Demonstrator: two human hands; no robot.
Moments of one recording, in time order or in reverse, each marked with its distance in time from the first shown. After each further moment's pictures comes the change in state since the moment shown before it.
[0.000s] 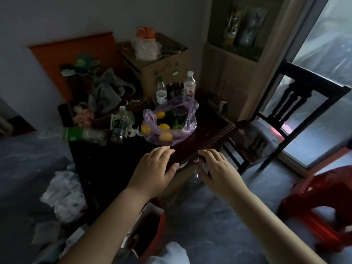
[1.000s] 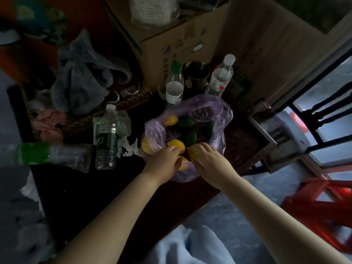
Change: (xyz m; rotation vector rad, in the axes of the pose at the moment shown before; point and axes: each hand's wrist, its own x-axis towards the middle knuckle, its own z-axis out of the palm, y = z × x) left_hand 0.236 -0.201 0.131 -0.205 -0.357 -0.121; right_hand 0.286 0.070 0.146 0.038 -0.378 -0.004
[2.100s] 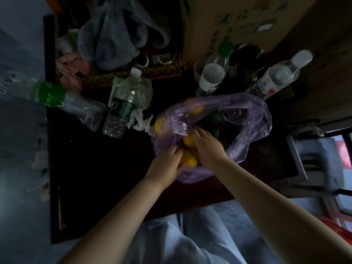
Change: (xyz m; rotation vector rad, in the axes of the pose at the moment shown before) left_hand -0.008 0.004 0.058 -0.126 0.118 -0.373; right_hand 0.099 0.032 0.049 -0.139 -0.344 -0.212
